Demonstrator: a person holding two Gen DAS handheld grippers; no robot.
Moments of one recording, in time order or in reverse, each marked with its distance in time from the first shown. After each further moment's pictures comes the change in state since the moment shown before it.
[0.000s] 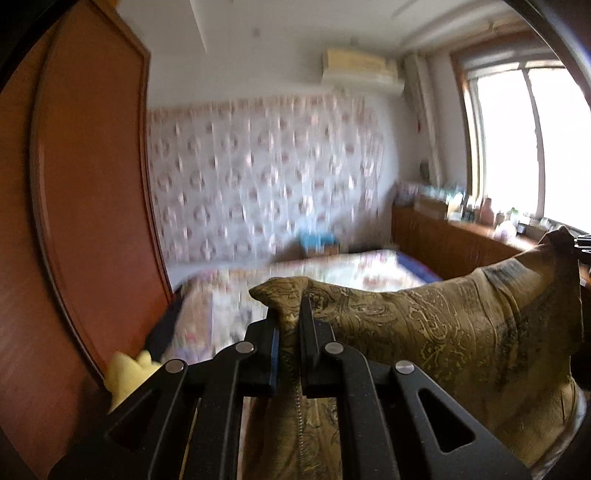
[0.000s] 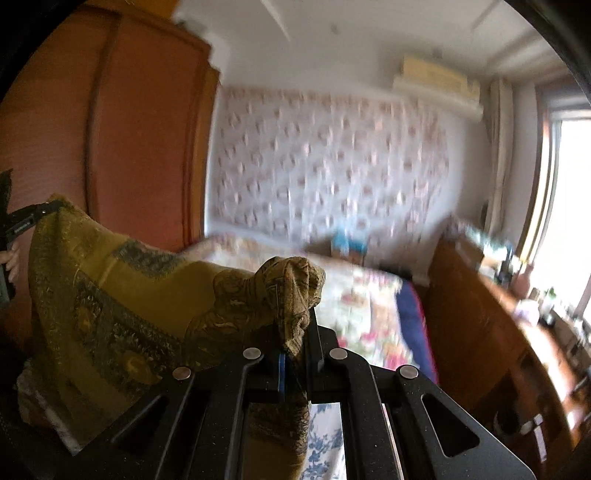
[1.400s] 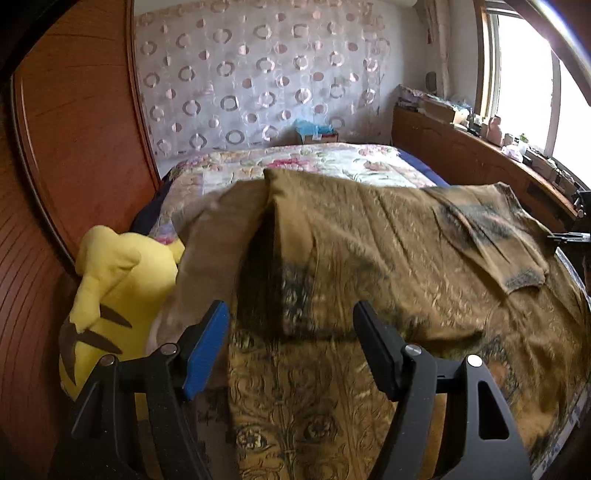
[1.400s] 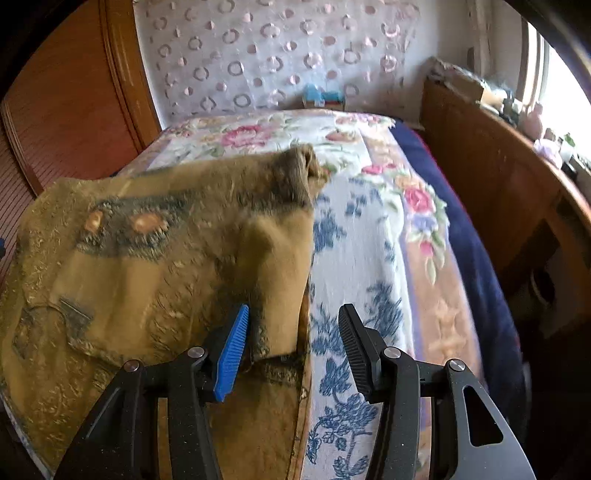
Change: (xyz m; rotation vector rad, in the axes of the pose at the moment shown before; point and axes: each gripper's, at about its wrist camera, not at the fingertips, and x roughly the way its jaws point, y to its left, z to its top) left arm 0.035 0.016 -0.131 -0.024 0.384 -0.042; right arm 0.156 -0.043 -0.106 0.269 0.429 0.007
